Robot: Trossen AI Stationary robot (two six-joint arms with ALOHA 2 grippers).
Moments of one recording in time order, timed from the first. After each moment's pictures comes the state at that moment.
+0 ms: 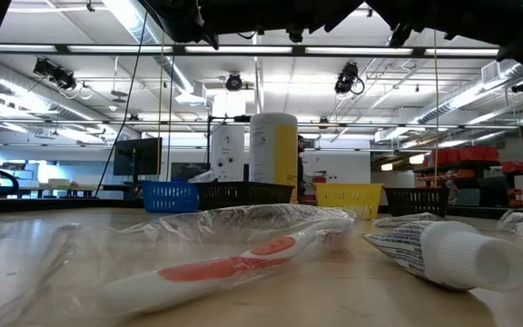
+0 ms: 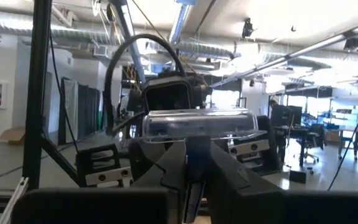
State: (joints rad) left arm 0.06 1.82 1.21 0.77 0.09 0.25; right arm 0.07 1.01 0.34 1.03 0.12 -0.14
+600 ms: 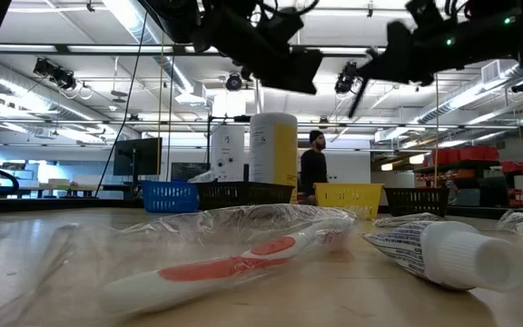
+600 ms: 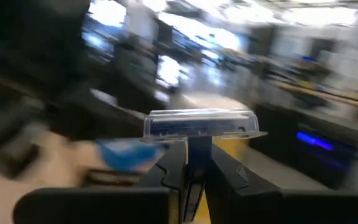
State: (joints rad) left arm 0.05 1.82 1.21 0.39 -0.65 0.21; right arm 0.07 1.01 0.34 0.70 0.75 -0.15
